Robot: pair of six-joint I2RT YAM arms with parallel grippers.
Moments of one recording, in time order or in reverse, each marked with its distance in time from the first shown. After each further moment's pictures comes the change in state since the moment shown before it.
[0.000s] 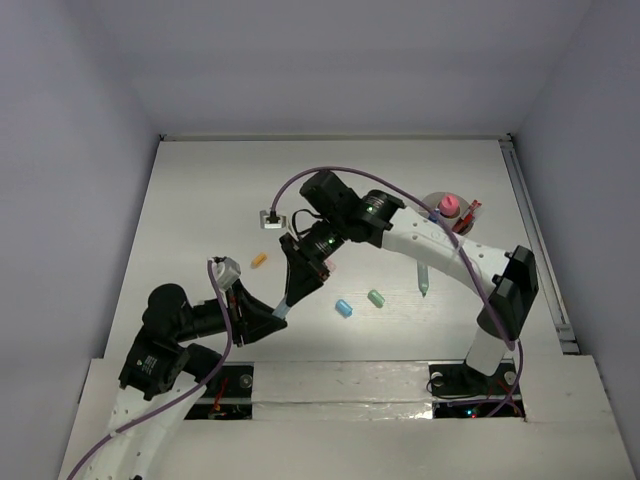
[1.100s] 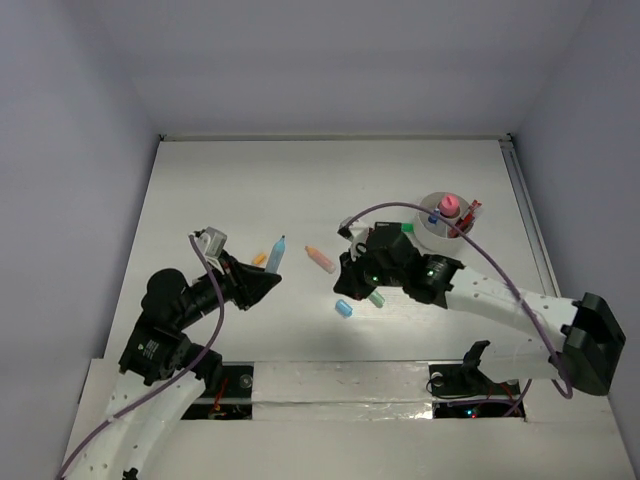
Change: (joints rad) left arm -0.007 0.111 0.080 0.093 -0.393 -0.055; right arm -0.027 -0.542 -0.801 0.538 0.824 0.338
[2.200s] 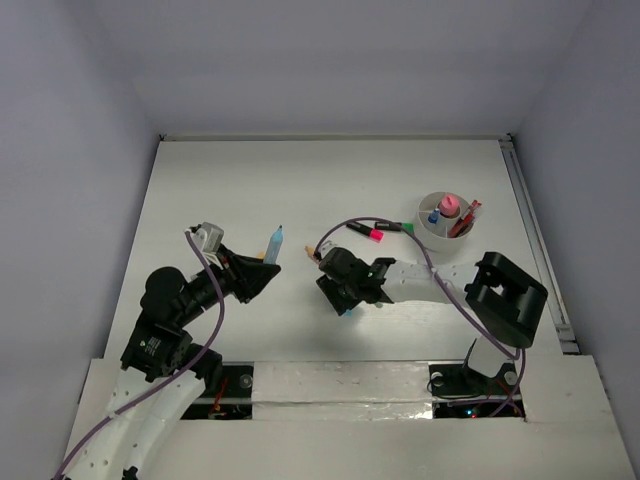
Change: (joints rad) left arm 0.001 0.053 -0.003 0.107 -0.046 0.015; right arm 0.081 0.477 0.063 -0.096 0.388 -0.009
